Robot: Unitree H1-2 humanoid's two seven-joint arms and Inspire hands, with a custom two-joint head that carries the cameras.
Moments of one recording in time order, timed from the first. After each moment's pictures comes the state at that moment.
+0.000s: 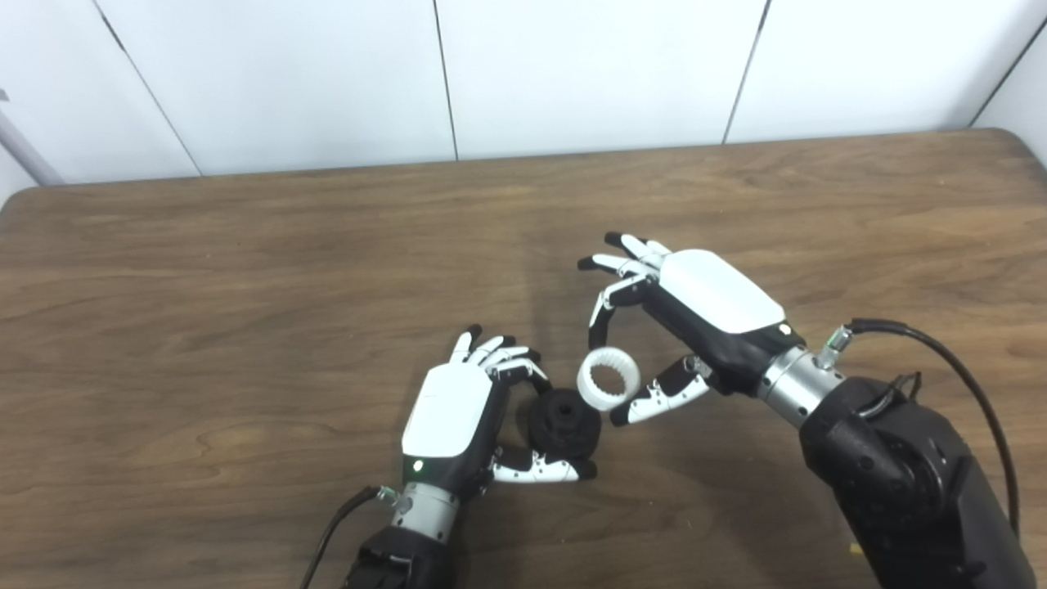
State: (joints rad) left arm 0.10 0.06 -0.45 -0.18 0.98 0.06 0.06; right arm -0.14 -0.33 0.28 -0.66 -0.81 0.27 0.62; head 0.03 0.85
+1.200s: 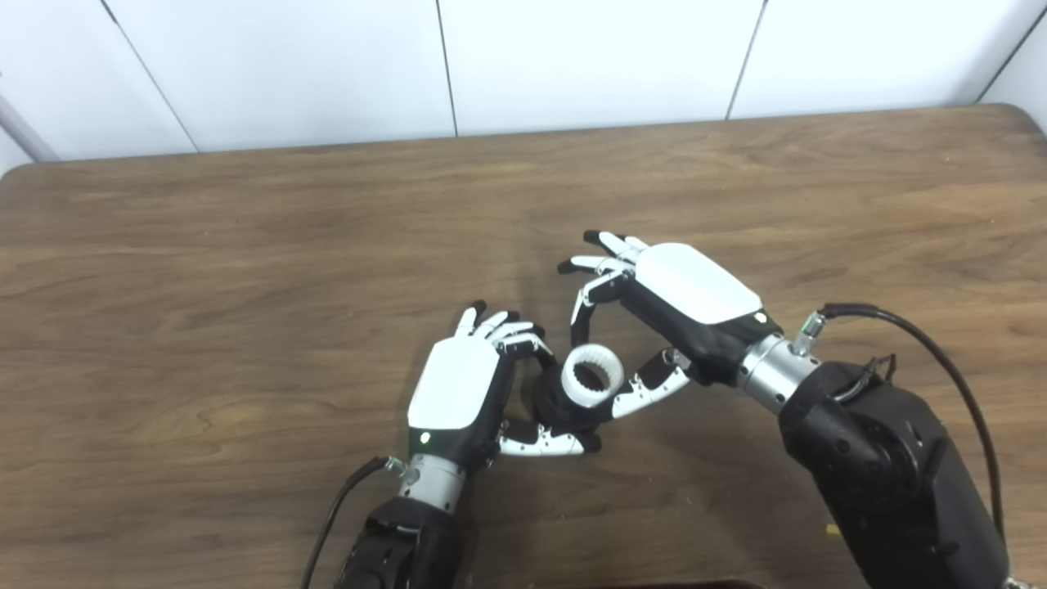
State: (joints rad) left arm 0.08 0.05 -0.47 -0.20 1.00 0.11 0.03; right arm -0.14 -0.29 0.31 -0.65 -0.85 0.26 0.67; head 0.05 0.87
